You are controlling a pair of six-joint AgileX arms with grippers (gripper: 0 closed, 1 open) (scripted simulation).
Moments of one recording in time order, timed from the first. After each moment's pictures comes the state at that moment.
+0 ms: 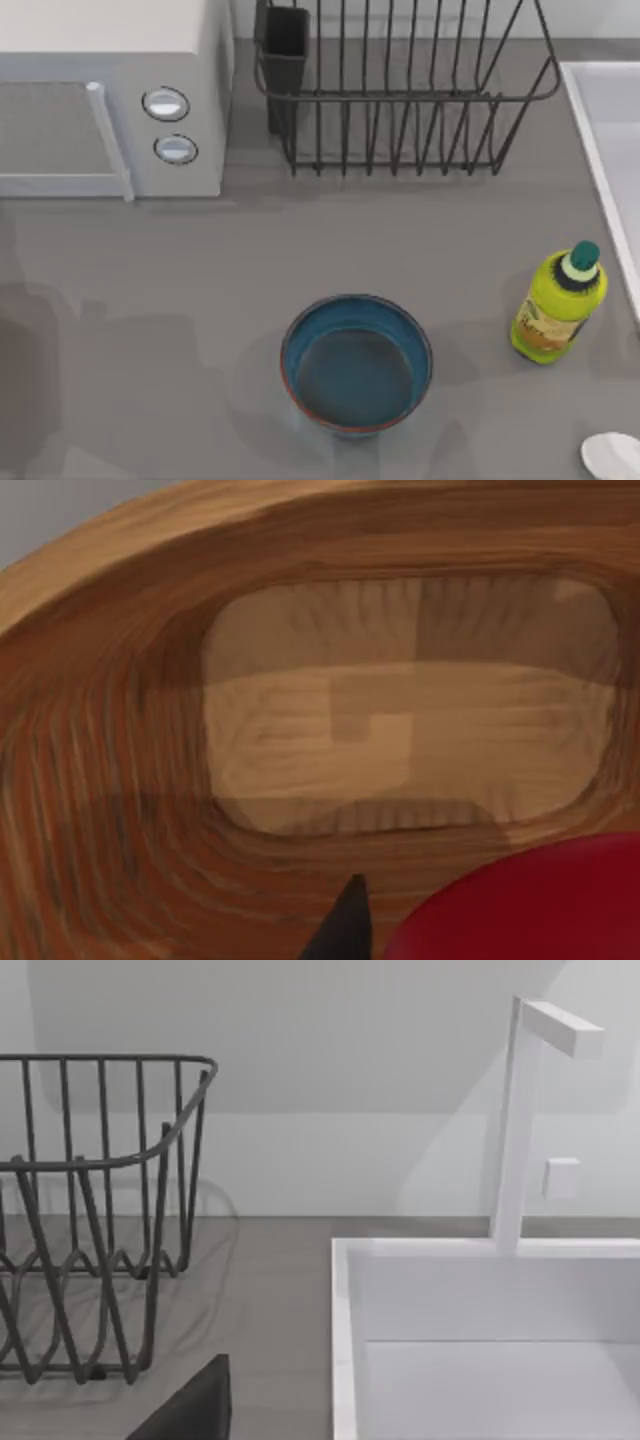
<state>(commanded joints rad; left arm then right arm) 0.31 1.60 1.08 -0.95 0.04 -1.16 0.00 0.00 0.00 0.00 0.00 0.00</state>
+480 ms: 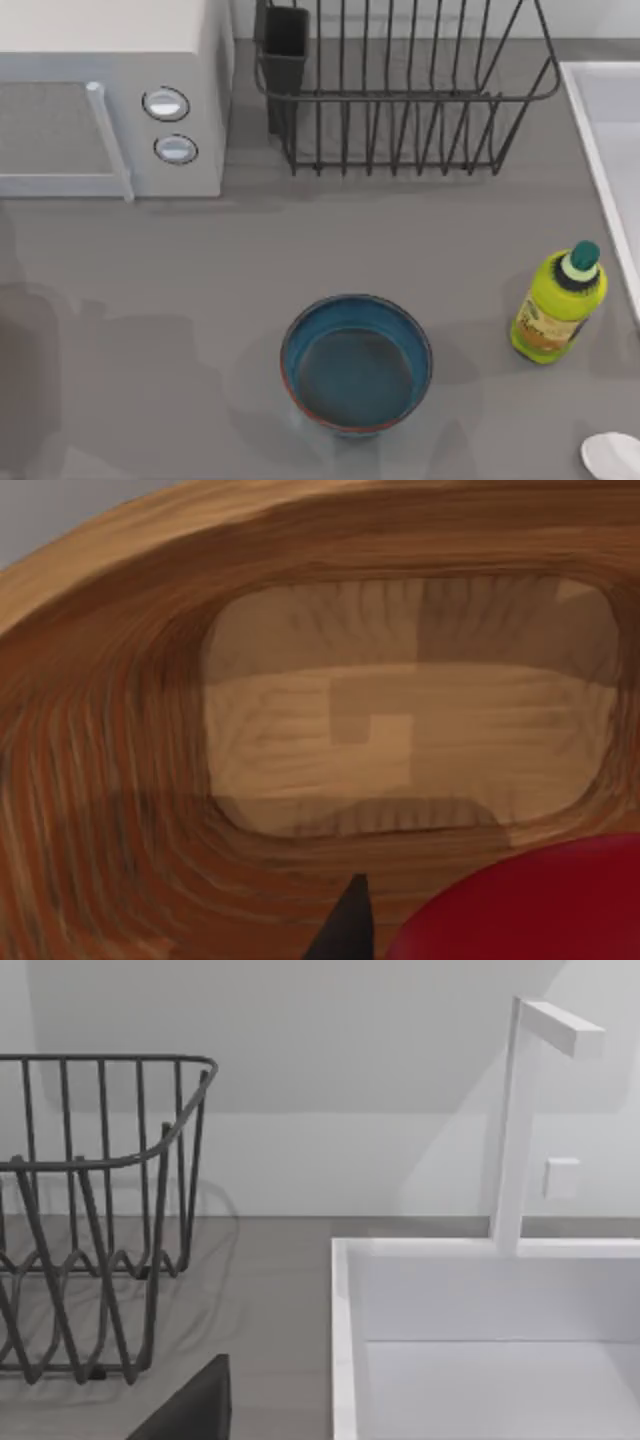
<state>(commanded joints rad) 0.31 1.60 1.08 -0.95 0.04 -1.16 0.00 0.00 0.00 0.00 0.00 0.00</state>
